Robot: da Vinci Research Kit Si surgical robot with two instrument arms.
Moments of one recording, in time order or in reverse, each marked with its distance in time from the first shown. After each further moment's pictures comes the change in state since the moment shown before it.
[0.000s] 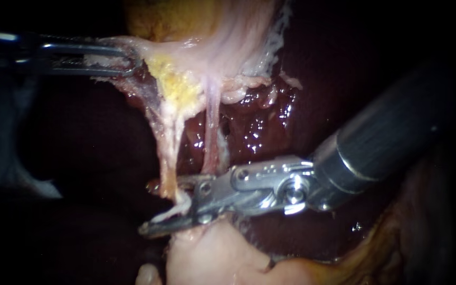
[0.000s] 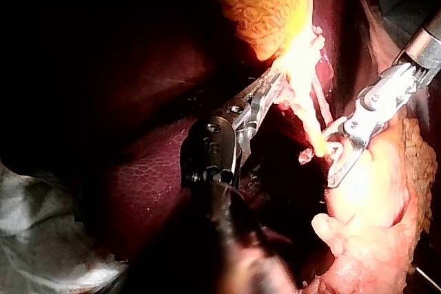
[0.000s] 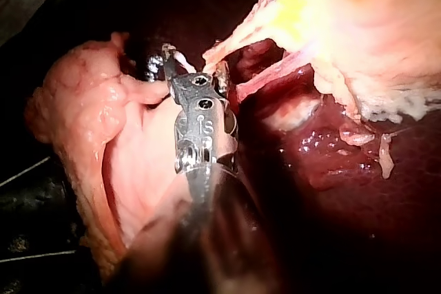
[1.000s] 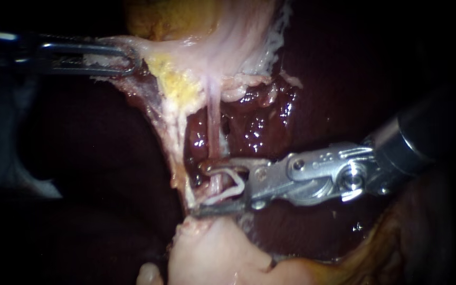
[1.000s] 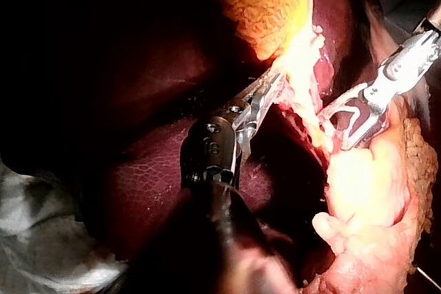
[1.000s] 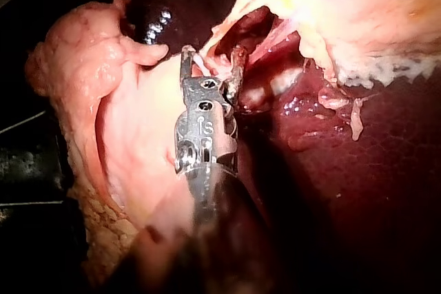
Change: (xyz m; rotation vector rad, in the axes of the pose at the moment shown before) right arm -0.002 0.001 -0.008 -0.164 -0.094 -0.071; left arm 0.000 0.000 0.000 -0.002 -0.001 0.001
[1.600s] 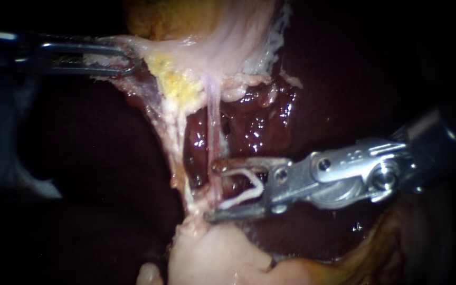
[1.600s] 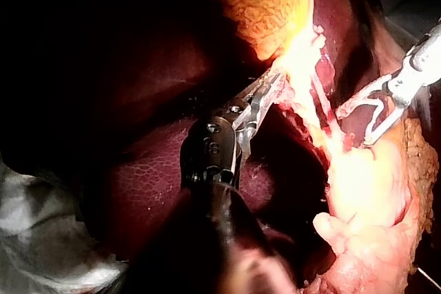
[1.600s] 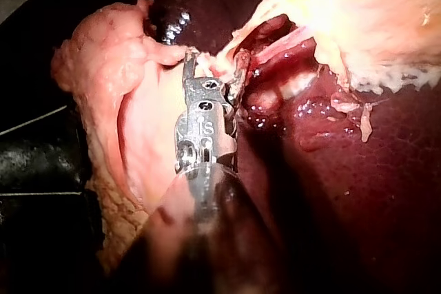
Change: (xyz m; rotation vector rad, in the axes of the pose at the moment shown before) right arm 0.003 -0.002 -0.003 0.020 0.004 -0.017; left arm 0.000 0.000 0.000 -0.001 0.000 0.000
